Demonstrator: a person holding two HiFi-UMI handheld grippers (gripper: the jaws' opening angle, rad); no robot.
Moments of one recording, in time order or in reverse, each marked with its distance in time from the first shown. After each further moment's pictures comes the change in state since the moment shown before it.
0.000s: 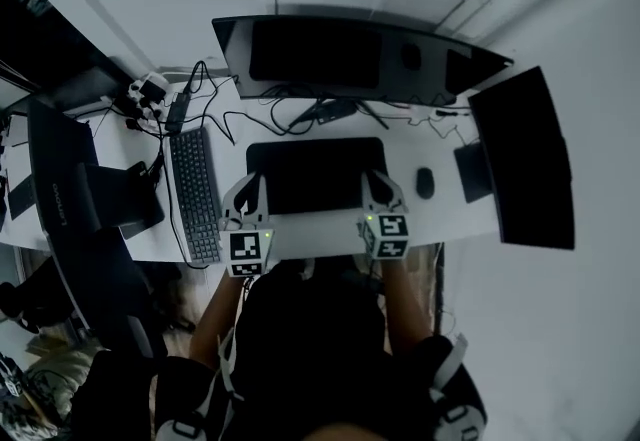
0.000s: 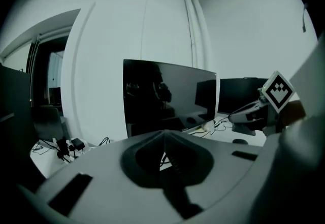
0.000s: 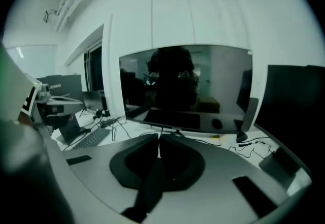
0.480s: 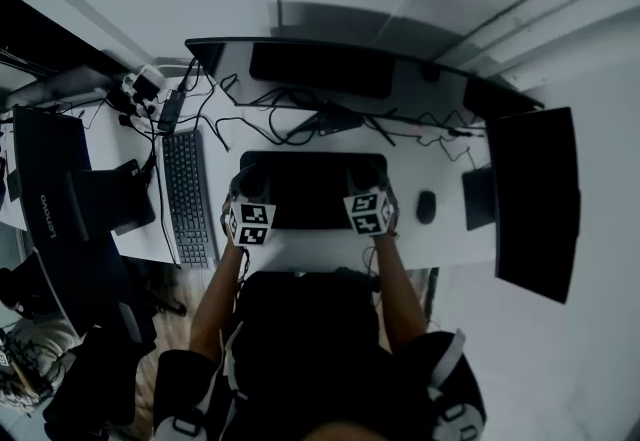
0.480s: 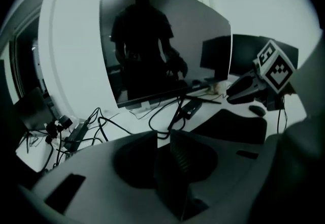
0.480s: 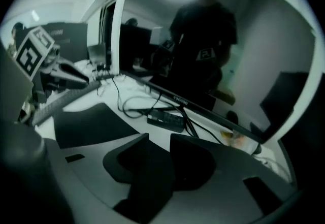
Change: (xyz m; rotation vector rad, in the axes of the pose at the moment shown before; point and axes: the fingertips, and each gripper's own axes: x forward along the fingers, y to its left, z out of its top) left arm 0.126 0.001 -0.126 0.013 0.375 0.005; right arm 0.144 -0.041 -0.081 -0.319 0.313 0.083
